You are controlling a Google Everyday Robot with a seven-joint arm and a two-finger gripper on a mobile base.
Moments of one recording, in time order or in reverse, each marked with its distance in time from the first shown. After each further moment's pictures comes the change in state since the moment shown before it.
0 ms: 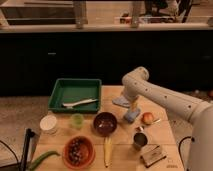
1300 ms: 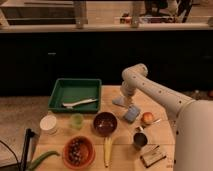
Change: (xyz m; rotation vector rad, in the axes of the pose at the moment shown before) arm -0.001 -0.041 0.023 0.003 -0.106 0.283
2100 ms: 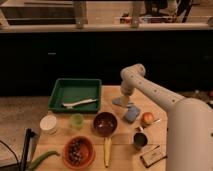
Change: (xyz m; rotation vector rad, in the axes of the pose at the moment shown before) arm 0.012 -0.014 0.026 -0.015 0.025 0.209
